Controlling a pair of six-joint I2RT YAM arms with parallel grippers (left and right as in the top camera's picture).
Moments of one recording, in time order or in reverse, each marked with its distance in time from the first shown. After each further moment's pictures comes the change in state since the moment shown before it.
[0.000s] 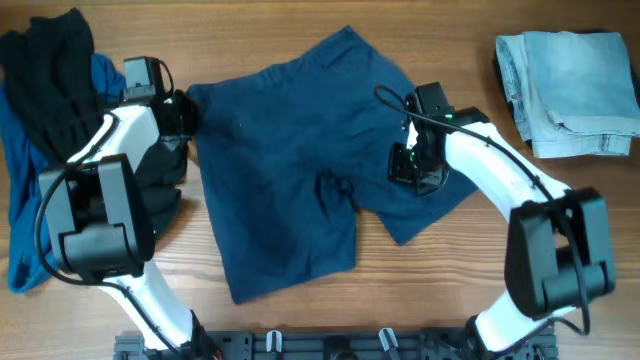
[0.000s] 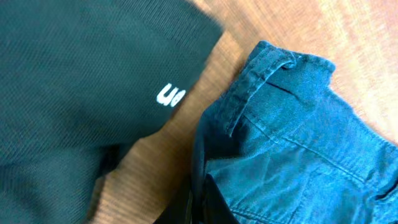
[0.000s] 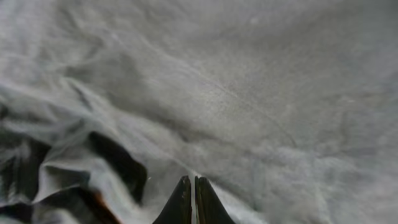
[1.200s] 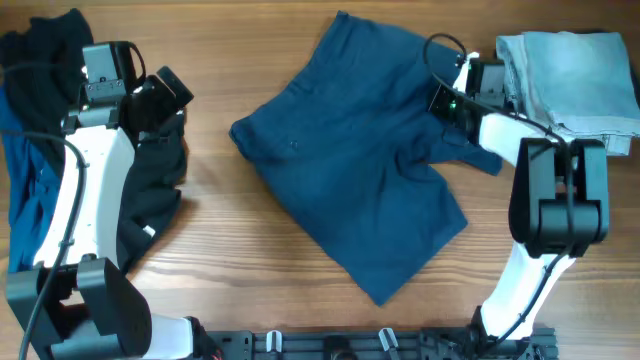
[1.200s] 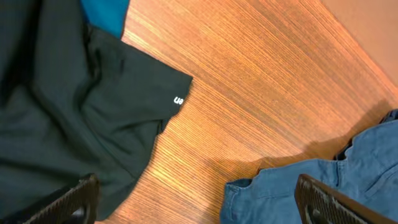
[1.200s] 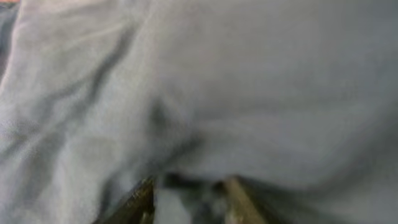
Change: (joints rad) left arm -0.004 -0.394 0.011 -0.227 -0.193 0.180; right arm -0.290 0.296 0.073 0.832 -0.023 -0.106
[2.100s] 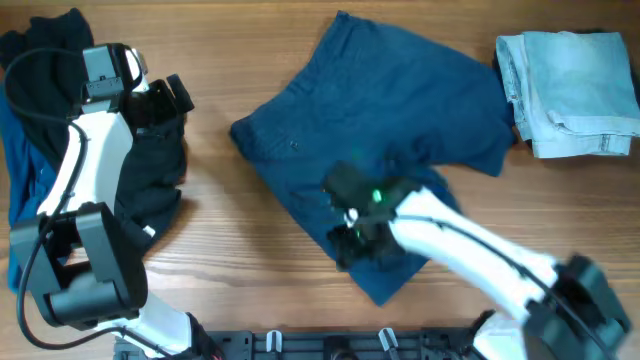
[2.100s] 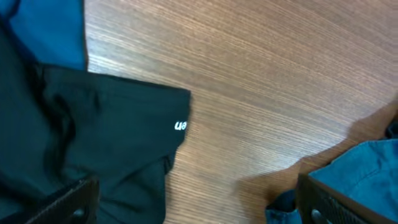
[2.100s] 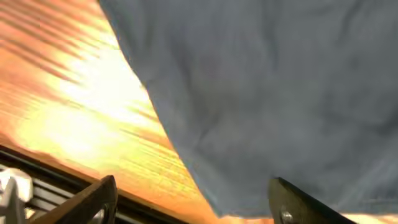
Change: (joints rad) left arm 0.059 0.174 0.002 0.135 0.119 0.309; right arm 0.847 -0.562 -0.227 -0.984 0.077 0.114
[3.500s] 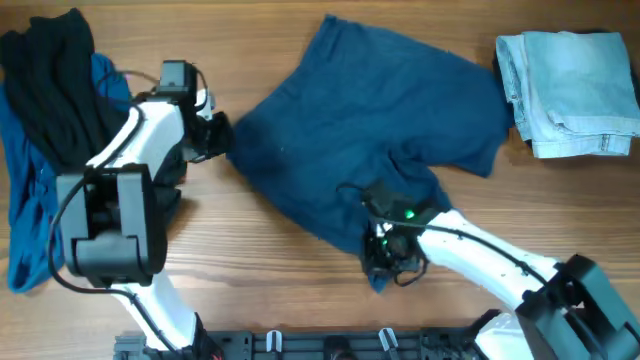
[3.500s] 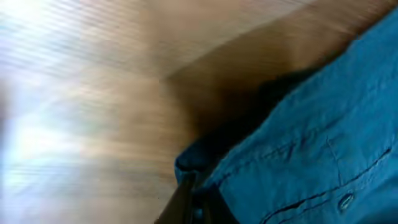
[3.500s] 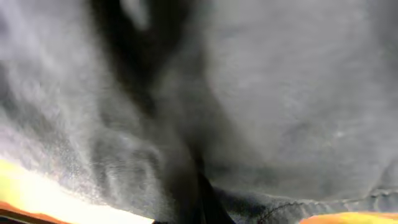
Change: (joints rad) left arm -0.179 0.176 0.001 -0.205 0.100 -0.091; right arm -0.176 -0.034 -0.314 0.285 -0.142 0.265
